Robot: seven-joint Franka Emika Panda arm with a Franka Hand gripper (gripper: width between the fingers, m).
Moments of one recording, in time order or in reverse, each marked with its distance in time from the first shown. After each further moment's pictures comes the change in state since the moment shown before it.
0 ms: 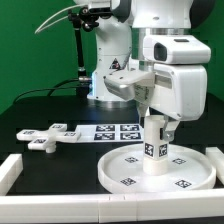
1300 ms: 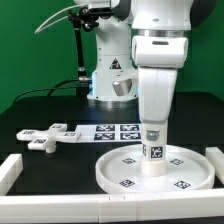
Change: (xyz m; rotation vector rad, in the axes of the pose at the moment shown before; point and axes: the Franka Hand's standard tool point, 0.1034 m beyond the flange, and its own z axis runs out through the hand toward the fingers) arm -0.004 -0.001 0.002 0.043 -0.008 0.590
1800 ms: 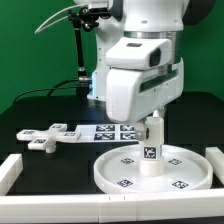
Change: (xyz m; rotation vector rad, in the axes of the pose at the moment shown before) arm -0.004 -0.001 0.001 0.044 0.037 0.463
